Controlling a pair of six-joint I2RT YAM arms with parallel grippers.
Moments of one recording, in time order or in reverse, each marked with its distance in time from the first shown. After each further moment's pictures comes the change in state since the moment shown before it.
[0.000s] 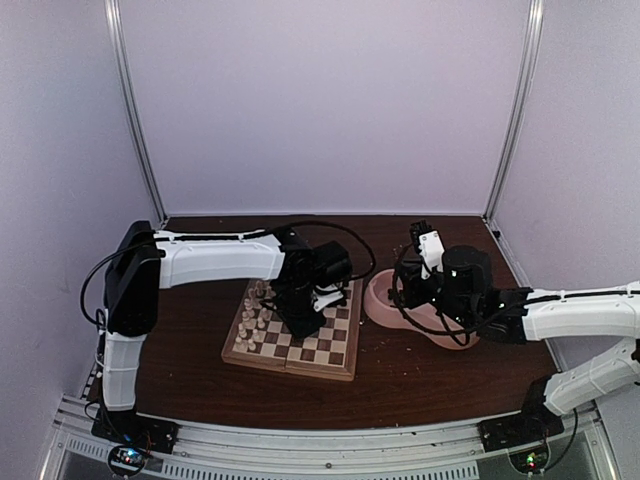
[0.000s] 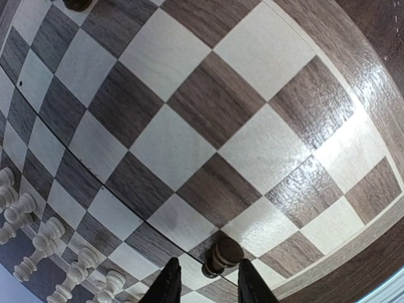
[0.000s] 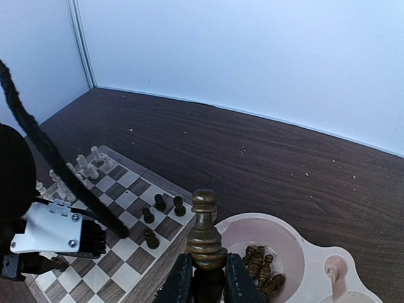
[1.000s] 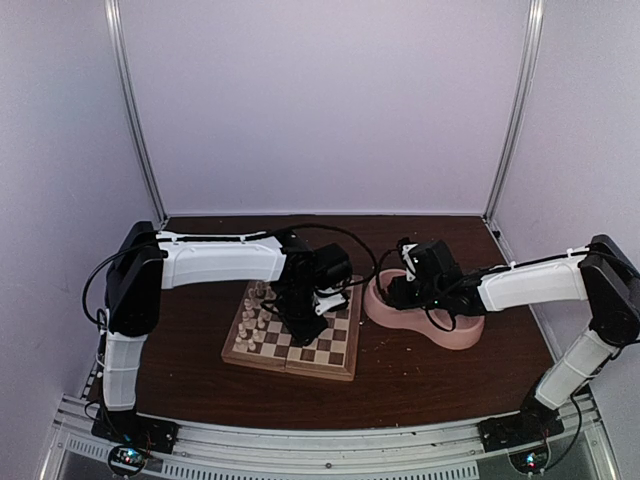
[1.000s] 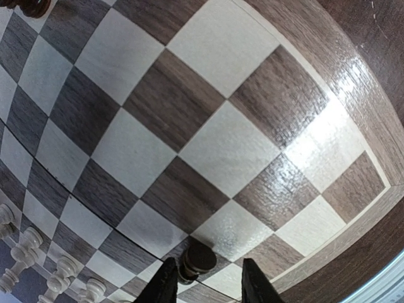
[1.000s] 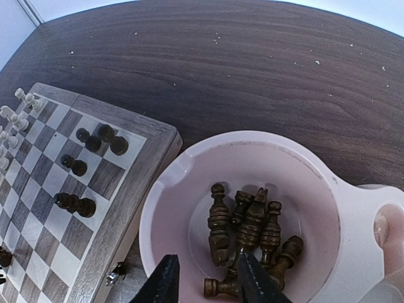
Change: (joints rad) left arm 0.000 0.009 -0.008 0.009 0.077 0.026; right arm -0.192 0.362 0.171 -0.209 -0.212 0.202
